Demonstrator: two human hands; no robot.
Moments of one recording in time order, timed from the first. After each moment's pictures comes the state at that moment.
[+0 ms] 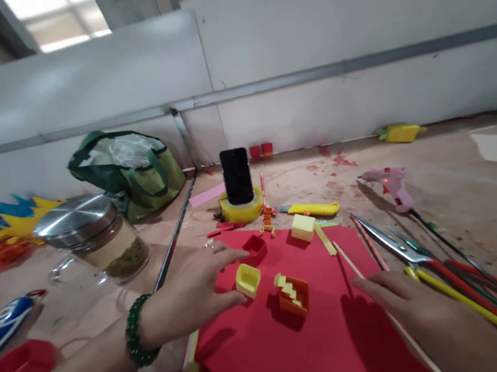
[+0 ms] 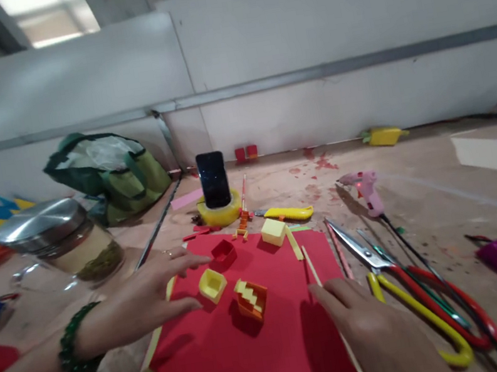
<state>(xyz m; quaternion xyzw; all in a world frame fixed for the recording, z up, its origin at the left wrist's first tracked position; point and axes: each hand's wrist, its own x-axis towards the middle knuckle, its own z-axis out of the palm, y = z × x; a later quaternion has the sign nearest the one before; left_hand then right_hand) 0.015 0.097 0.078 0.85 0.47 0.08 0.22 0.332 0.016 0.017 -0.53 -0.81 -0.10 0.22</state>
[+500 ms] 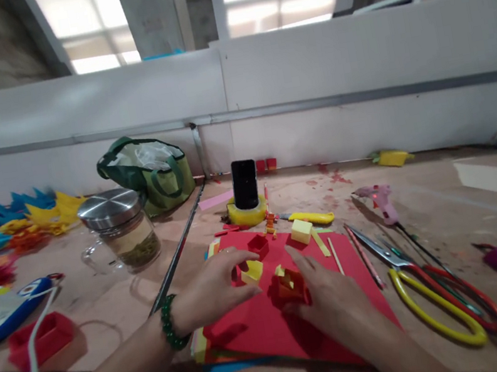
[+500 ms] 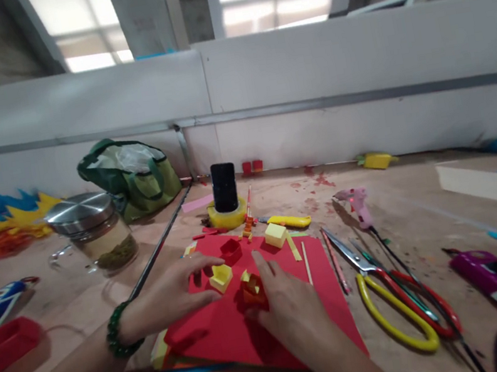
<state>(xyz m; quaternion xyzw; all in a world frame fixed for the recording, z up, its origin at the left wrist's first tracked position) 0.020 0.074 0.056 0.82 0.46 0.21 0.28 0.245 0.037 0.017 -0.62 -0.77 0.08 0.14</state>
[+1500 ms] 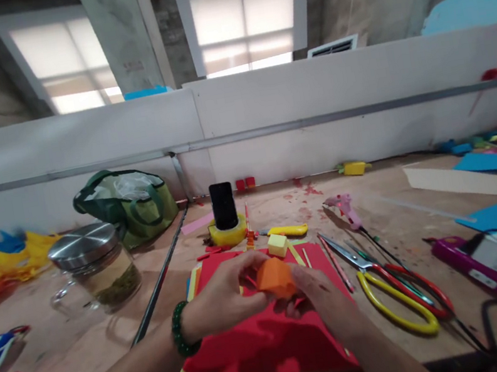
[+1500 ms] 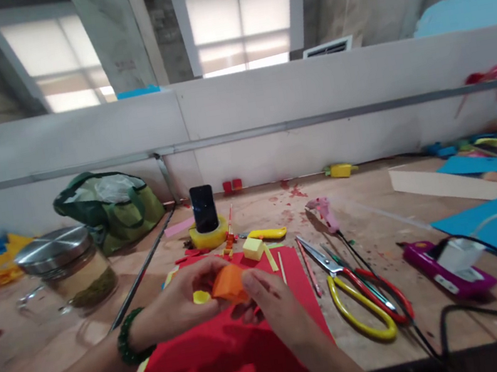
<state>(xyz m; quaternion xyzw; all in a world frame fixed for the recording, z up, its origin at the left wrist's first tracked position) 0.076 0.077 0.075 0.80 0.26 0.29 0.45 0.259 0.029 0.031 -0.43 -0.50 0.57 0.49</state>
